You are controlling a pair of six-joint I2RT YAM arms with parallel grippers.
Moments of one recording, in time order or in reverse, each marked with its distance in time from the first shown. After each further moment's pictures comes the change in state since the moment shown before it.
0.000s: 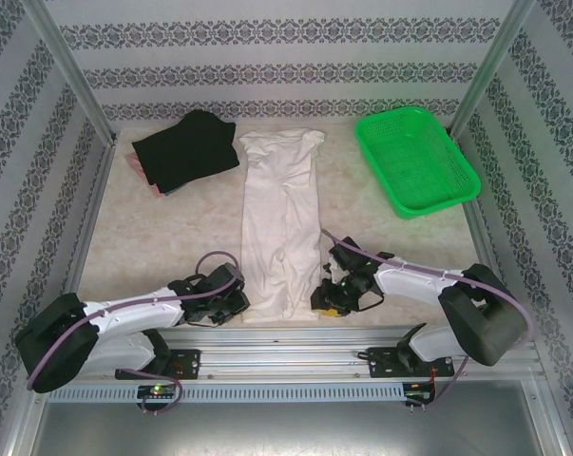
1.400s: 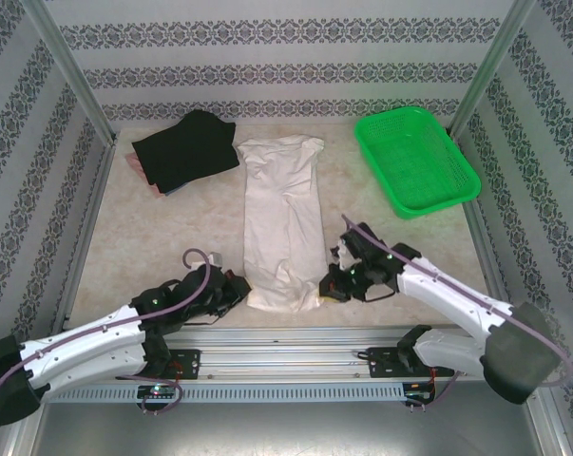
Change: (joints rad) left arm -0.044 -0.417 0.061 -0.054 -0.111 -0.056; right arm -0.063 -0.218 0.182 -0.275 0.013 0.022
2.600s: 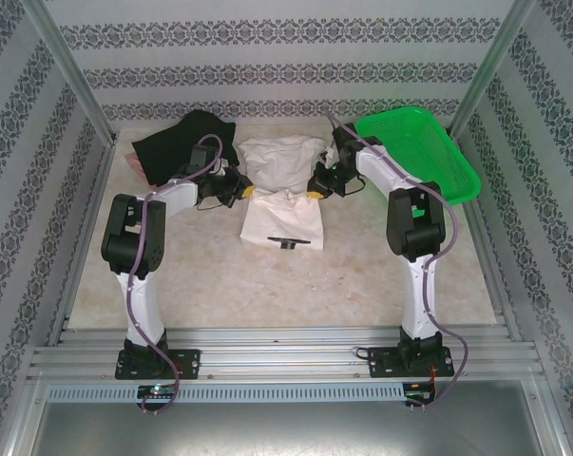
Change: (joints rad) left arm 0.740 1.267 0.909 0.224 0.708 0.359; right arm -0.338 1.079 1.174 -0.203 -0.048 -0.299
